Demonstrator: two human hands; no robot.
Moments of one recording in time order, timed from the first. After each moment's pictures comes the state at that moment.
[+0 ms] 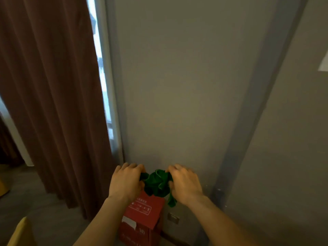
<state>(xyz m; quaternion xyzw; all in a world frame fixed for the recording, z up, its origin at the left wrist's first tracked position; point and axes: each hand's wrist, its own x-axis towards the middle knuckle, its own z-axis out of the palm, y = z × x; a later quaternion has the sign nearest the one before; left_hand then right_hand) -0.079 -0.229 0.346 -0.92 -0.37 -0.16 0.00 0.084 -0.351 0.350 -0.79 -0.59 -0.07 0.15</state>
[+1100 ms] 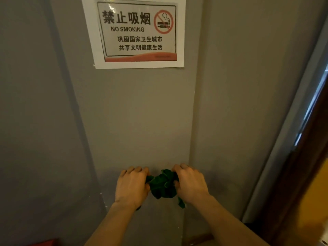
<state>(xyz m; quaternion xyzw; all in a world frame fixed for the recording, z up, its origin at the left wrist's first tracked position) 0.236 -0.597 0.354 -0.99 -0.05 -0.16 -0.02 0.297 -0.788 0.355 -0.94 -0.28 -0.13 0.14</state>
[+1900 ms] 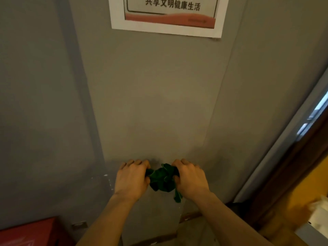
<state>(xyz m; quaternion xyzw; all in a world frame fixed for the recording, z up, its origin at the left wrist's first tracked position) 0.245 -0.524 0.311 -0.99 -0.04 -0.12 -0.09 0.295 -0.717 0.319 -0.96 -0.25 -0.07 0.12</state>
